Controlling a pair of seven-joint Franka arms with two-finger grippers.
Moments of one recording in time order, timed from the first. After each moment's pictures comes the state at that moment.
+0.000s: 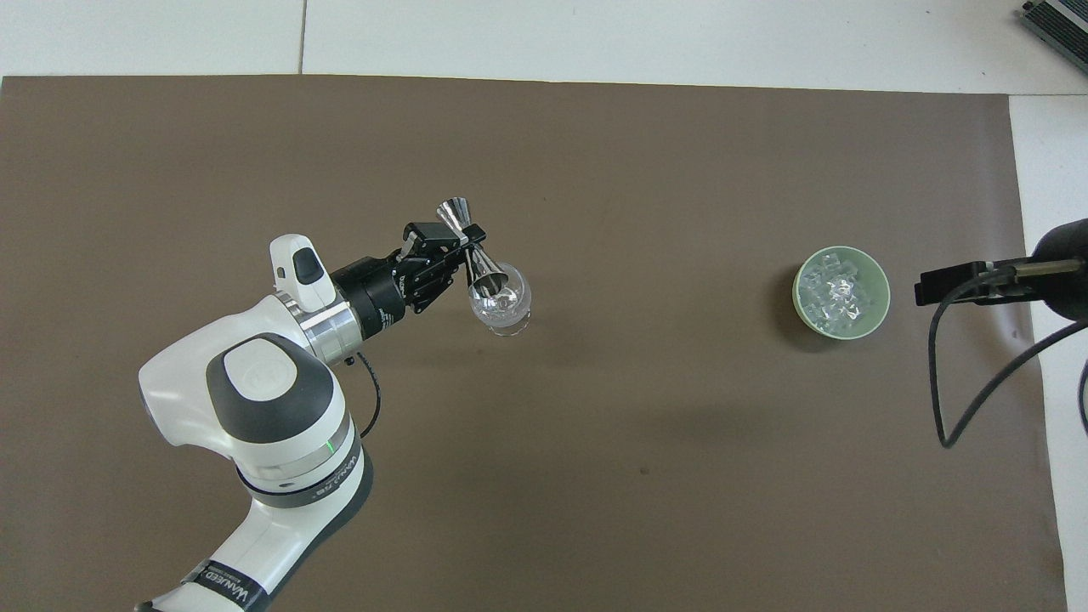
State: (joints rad) left arm -0.38 0.08 -0.12 -2.10 -1.85 2.69 0.31; right arm -0.08 -0.09 0.07 -1.71 0.01 1.67 -0.03
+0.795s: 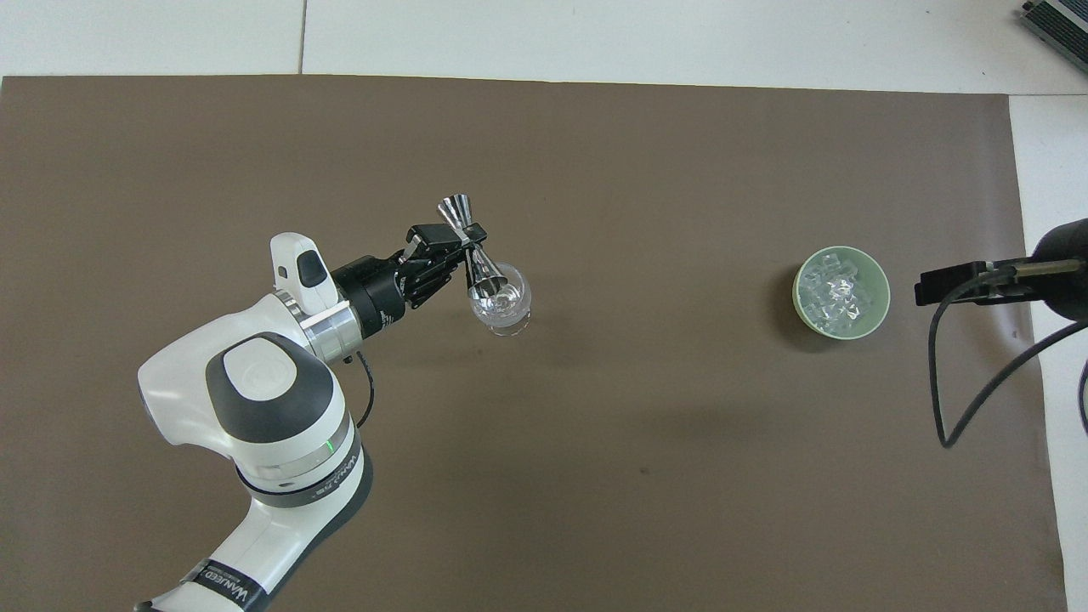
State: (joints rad) left arm -0.38 0.08 -0.12 -2.10 -1.84 2.69 0.44; right arm -0.08 -0.09 0.07 -1.71 0.01 1.67 -0.03
